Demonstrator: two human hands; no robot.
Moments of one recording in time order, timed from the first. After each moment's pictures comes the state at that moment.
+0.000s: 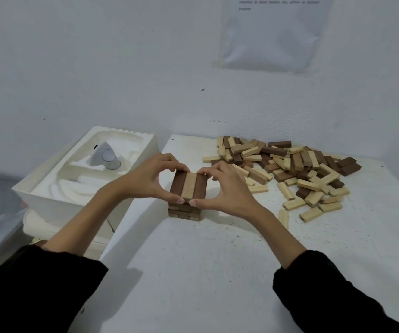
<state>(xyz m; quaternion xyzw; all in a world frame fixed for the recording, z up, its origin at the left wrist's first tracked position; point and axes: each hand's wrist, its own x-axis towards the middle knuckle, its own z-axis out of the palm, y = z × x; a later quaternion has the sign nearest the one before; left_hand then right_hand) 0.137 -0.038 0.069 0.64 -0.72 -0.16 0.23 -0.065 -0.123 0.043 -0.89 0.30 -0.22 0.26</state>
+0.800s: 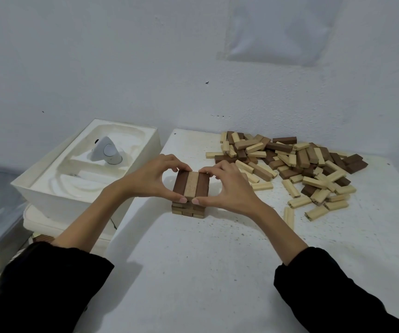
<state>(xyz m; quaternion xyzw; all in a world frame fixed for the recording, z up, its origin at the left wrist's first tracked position) 0.145 -0.045 0.053 0.64 -0.71 -0.19 0.23 -0.058 -0.129 0.034 -0.90 0.32 -0.18 0.25</state>
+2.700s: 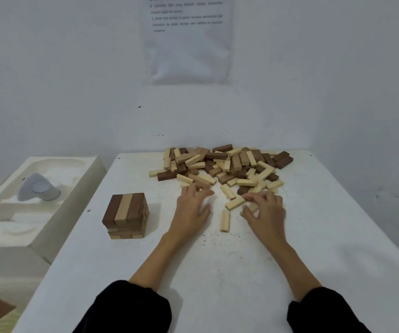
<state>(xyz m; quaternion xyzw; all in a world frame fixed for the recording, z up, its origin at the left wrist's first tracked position) -0.046 -0.130 -0.024 0.64 -0.68 -0.07 0.34 -0.230 -0.168 -0.028 -0.73 0.57 -0.37 0.13</state>
